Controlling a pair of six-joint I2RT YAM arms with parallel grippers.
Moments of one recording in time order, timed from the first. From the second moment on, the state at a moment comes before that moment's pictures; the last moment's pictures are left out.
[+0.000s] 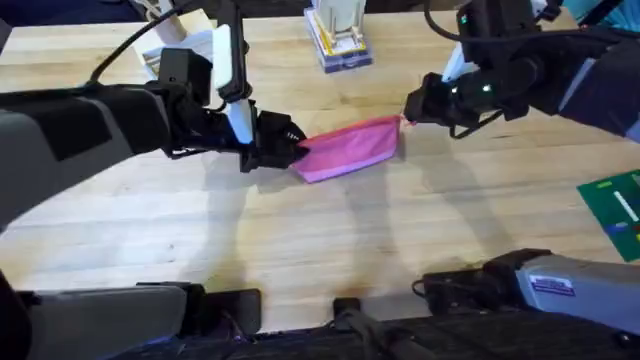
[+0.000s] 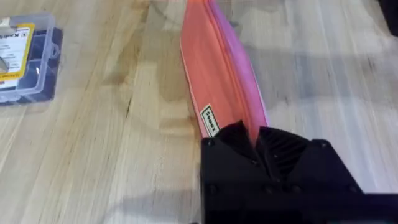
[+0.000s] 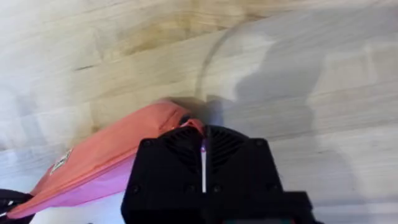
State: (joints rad) left arm -0.10 1.54 0.79 -0.48 1.05 1.20; right arm 0.20 1.36 0.92 -0.64 0.03 0.50
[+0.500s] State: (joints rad) left arm -0.11 1.54 0.79 -0.47 1.05 1.20; right arm 0.17 1.52 0.93 -0.64 0.02 0.49
